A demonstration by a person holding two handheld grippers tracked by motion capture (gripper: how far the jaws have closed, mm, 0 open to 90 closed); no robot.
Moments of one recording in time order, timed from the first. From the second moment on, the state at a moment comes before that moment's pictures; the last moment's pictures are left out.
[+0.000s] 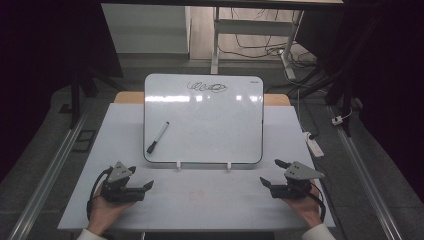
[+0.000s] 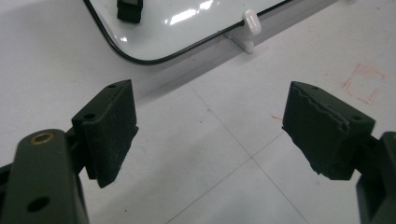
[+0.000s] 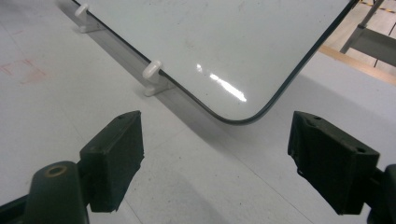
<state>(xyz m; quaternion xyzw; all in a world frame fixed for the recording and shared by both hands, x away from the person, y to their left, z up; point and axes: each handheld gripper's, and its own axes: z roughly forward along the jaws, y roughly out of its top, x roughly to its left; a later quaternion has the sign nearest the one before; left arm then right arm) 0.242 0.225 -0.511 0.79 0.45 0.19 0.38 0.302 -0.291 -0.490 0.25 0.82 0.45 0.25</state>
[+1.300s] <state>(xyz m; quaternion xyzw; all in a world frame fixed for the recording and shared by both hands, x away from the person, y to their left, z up) 0.248 0.219 -0.475 0.79 0.43 0.23 0.37 0.304 -0.284 -0.489 0.28 0.80 0.48 0.24</state>
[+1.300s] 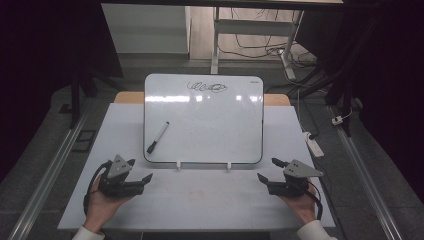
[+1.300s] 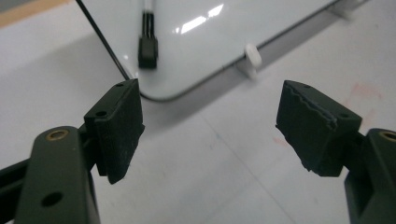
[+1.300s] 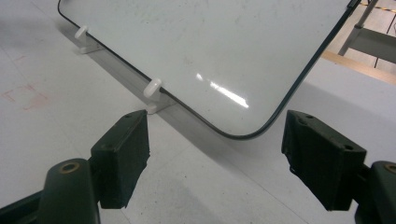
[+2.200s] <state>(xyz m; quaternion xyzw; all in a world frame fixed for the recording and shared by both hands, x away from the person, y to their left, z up) 0.353 0.175 -0.437 0.81 0.40 0.28 0.31 0.308 -0.280 -0.494 0.27 0.81 0.46 0.24</state>
